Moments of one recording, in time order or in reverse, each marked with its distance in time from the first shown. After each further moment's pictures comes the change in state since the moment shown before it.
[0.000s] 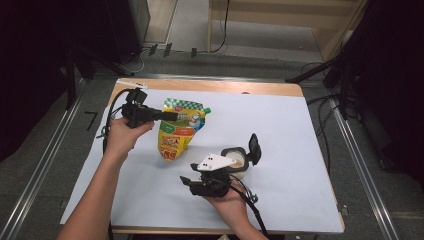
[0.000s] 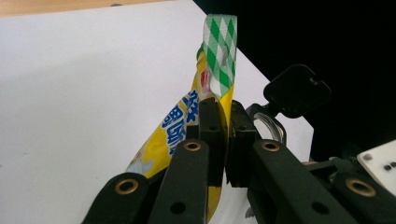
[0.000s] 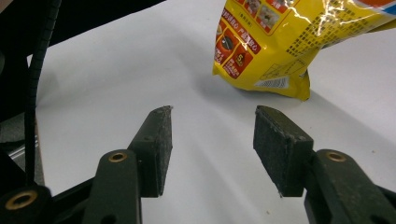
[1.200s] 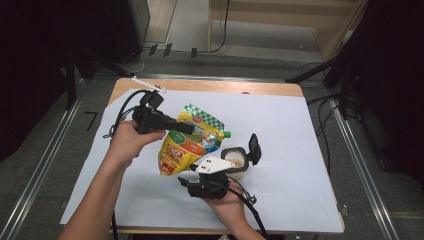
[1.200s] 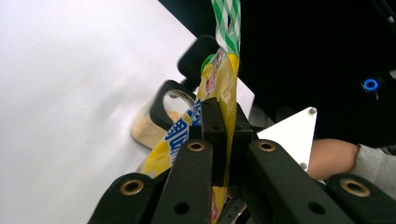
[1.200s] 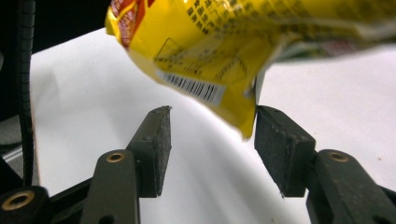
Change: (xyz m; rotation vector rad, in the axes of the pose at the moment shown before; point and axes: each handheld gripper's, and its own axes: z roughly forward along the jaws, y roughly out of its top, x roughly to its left) left arm -0.072 0.016 0.009 0.153 -0.152 0.040; right arm 0.005 -0.004 0.004 -0.030 -0.008 -0.015
